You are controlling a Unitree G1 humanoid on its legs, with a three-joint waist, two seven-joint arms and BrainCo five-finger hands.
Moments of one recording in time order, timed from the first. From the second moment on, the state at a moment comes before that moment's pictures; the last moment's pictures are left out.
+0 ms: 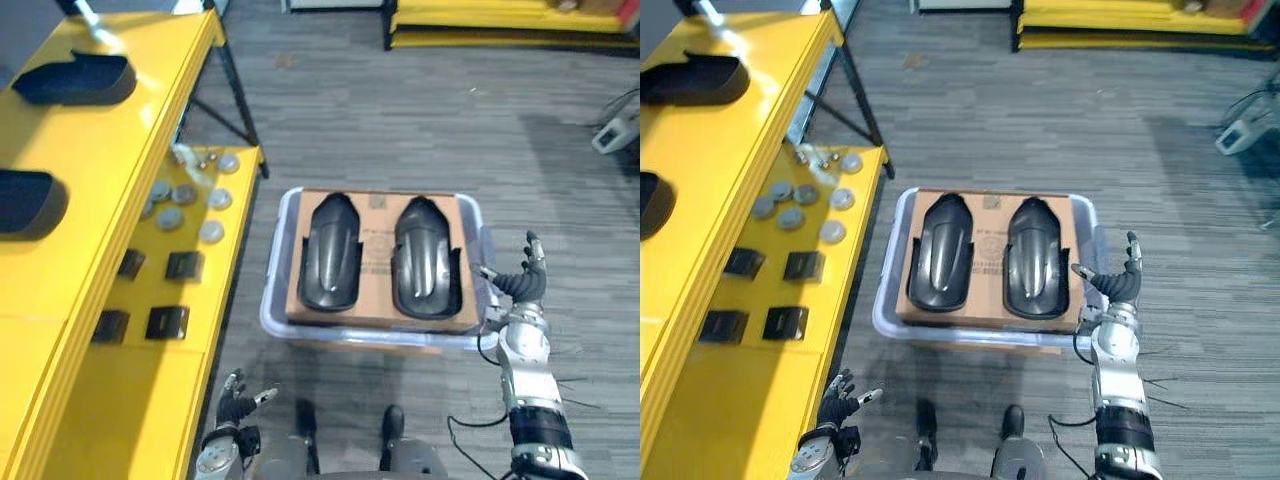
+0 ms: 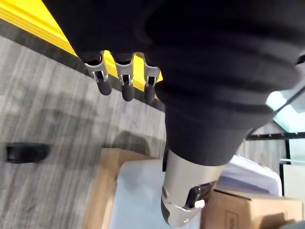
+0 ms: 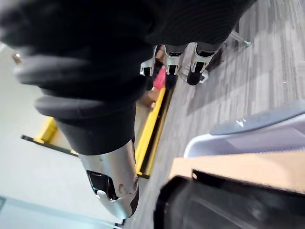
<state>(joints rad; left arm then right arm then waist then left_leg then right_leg) 0.21 0.08 -0.01 0.60 -0.20 -0.16 0.16 -0.32 -0.21 -0.28 0.43 -0.14 -0.02 -0.37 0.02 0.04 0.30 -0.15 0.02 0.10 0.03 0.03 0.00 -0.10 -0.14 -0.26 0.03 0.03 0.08</state>
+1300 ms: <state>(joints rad) 0.12 0.08 -0.13 0.38 -0.26 -0.18 0.22 -0.30 -0.29 -0.34 0.37 -0.06 -0.01 -0.42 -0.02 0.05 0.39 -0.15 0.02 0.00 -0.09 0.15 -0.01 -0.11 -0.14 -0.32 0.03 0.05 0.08</state>
